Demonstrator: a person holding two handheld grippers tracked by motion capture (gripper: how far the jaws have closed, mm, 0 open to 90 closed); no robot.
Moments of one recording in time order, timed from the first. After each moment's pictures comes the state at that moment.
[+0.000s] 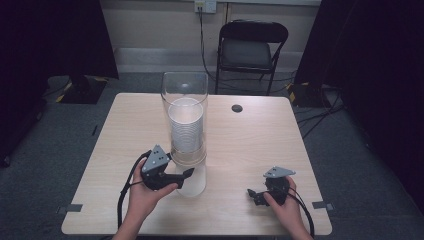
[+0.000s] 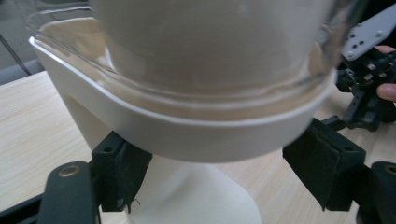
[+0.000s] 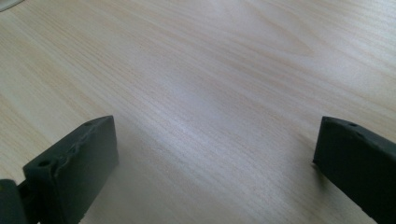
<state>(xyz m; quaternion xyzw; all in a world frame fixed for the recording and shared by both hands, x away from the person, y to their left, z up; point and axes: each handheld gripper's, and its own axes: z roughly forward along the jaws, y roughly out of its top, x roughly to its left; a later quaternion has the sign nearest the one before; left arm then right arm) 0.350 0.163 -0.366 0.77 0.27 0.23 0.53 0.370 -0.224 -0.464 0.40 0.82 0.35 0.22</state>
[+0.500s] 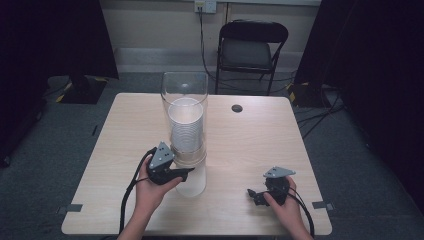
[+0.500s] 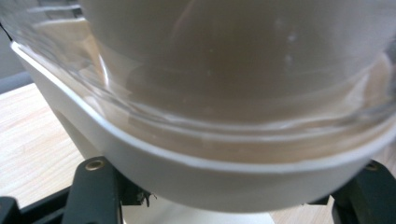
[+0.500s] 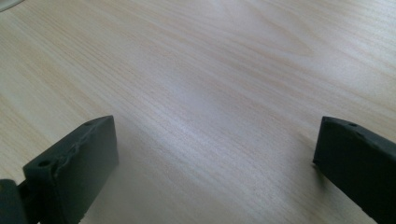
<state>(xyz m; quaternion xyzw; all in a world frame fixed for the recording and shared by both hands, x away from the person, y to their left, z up) 0.364 0.151 -0.374 0.76 0.27 0.25 0.53 0.370 -0.224 -0.464 0.40 0.82 0.35 0.22</state>
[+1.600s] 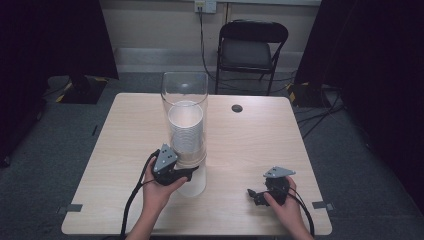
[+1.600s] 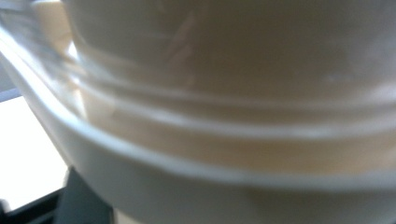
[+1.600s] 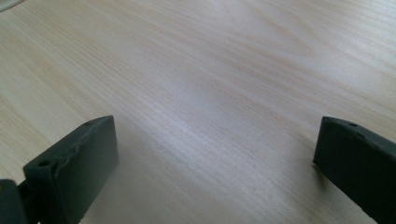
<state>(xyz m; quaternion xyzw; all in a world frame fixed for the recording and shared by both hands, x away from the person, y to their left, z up) 0.369 0.142 -0.389 0.73 0.28 0.27 0.55 0.370 -0.224 -0.464 0.40 0.82 0.35 0.22</state>
